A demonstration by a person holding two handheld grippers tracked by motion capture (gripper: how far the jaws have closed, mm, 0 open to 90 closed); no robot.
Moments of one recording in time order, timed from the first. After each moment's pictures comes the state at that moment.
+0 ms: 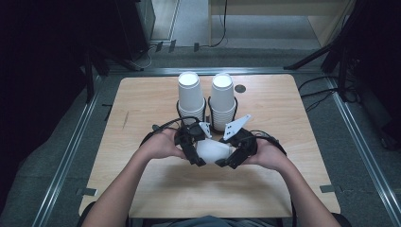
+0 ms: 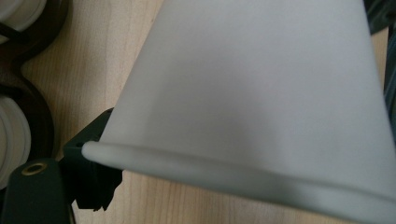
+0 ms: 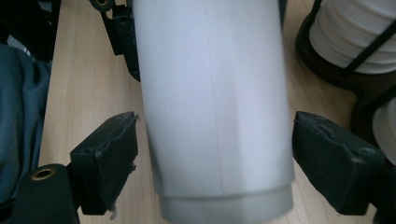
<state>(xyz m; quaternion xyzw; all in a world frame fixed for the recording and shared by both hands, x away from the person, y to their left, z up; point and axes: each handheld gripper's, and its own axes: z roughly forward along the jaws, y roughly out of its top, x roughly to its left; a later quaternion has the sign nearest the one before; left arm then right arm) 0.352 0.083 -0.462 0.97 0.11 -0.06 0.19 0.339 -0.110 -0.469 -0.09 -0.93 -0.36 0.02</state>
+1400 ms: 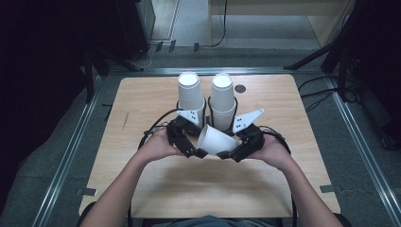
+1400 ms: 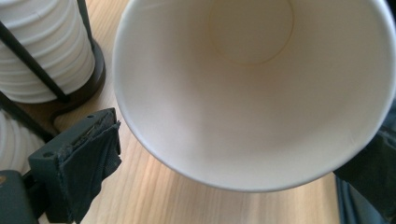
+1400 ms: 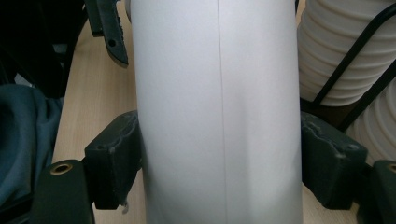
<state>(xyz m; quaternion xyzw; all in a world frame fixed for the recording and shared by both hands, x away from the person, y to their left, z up) 0.352 0.118 -0.442 0.90 0.17 -0.07 0.39 0.343 -0.131 -0.450 -0.10 -0.89 -0.44 0.02</state>
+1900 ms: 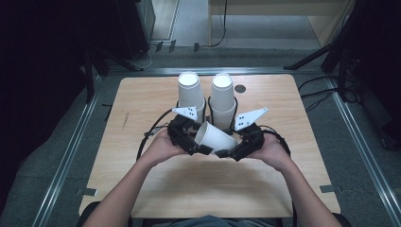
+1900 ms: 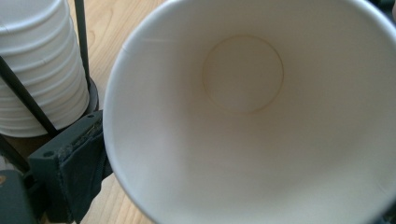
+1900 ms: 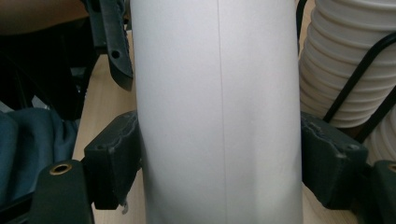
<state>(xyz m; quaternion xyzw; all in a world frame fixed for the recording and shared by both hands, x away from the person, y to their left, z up) 0.351 0.115 -0.439 0.87 0.19 -0.08 0.46 0.343 -0.130 -0.446 -0.10 -0.87 -0.48 0.04</state>
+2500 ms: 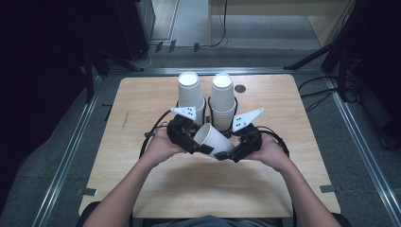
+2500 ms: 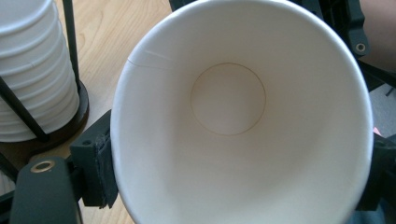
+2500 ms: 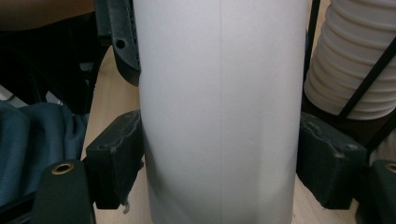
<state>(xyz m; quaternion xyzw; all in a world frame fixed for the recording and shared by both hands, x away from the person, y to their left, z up) 0.350 0.117 -0.437 0.87 0.17 -0.09 0.46 0.344 -0.126 -0.452 -0.10 -0.88 -0.46 0.06</state>
